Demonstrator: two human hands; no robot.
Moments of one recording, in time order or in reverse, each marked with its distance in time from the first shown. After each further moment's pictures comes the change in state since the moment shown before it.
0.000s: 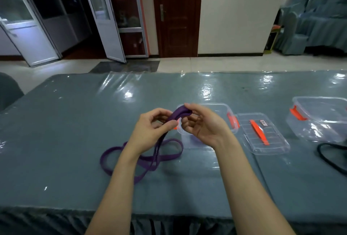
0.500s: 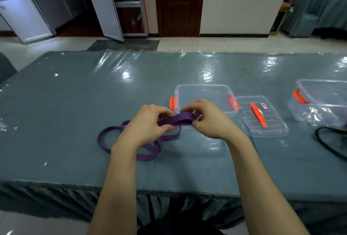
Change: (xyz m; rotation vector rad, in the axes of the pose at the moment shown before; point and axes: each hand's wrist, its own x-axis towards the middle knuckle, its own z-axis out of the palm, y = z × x) left_hand -0.024 -0.001 0.009 0.701 -0.170 -0.052; right_hand -0.019 0.017 -0.042 -1.497 0.017 -0.339
